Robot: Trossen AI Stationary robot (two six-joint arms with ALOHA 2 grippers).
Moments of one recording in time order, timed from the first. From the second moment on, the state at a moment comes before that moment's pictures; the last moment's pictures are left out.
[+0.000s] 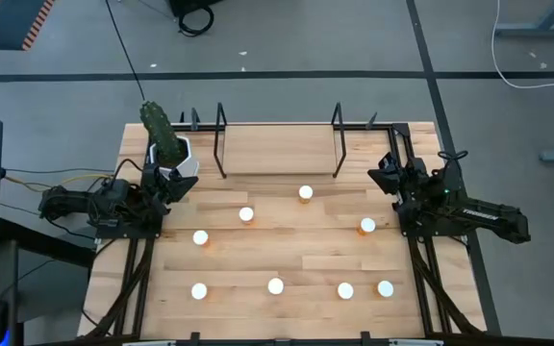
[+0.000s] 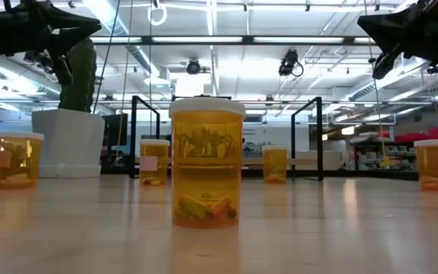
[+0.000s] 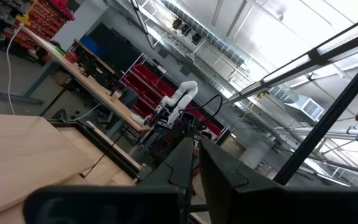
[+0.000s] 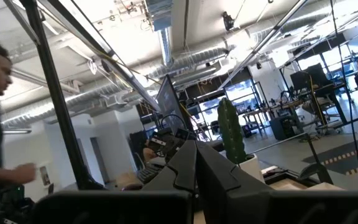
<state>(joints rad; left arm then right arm) -0.11 0.03 0.04 0.34 -0.40 -0.62 -0.31 0.01 0.01 0.44 -0.17 0.43</state>
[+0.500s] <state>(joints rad) -0.11 0.03 0.04 0.34 -0.40 -0.62 -0.31 0.01 0.01 0.44 -0.17 0.43</state>
